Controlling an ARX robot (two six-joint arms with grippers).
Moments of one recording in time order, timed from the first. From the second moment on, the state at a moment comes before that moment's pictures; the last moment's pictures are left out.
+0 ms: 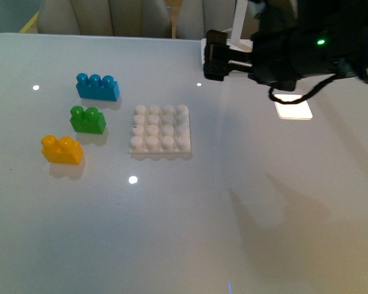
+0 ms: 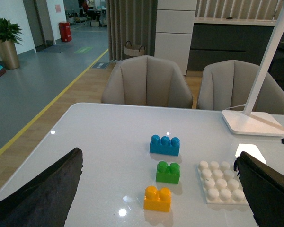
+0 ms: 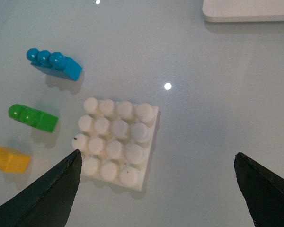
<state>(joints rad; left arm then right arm) 0.00 0.01 0.01 0.00 0.00 0.00 0.33 2.13 1.18 0.35 -0.13 0.21</state>
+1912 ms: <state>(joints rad) 0.00 0.01 0.01 0.00 0.00 0.00 0.00 0.53 0.01 0.52 0.00 0.00</state>
